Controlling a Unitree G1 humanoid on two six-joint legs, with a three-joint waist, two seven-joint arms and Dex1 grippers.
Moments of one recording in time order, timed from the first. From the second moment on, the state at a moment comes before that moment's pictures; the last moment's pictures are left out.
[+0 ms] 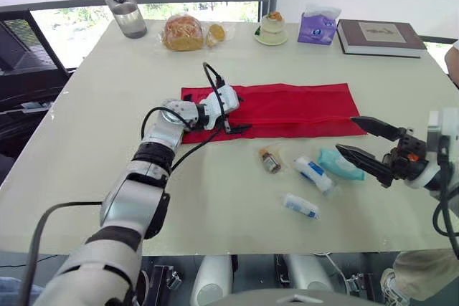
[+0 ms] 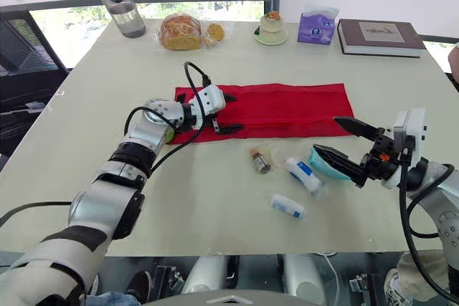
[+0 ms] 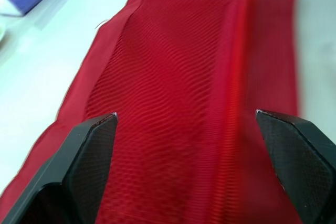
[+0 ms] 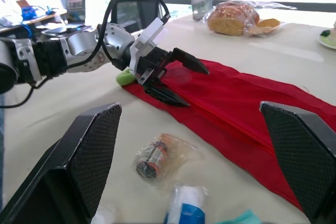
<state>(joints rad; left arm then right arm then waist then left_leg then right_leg) -0.97 0.43 -0.24 0.97 0.09 -0.32 -0.97 0.01 -0.68 -0.38 -0.53 0.84 0.56 0.84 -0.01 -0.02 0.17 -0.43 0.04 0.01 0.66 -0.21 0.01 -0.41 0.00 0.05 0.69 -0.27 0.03</state>
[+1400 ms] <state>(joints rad) -0.82 0.38 -0.23 0.74 0.19 -0.38 -0.79 0.10 -0.67 -0.39 -0.60 0.80 0.50 0.74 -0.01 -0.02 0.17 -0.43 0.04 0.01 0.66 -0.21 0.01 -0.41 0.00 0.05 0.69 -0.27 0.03</state>
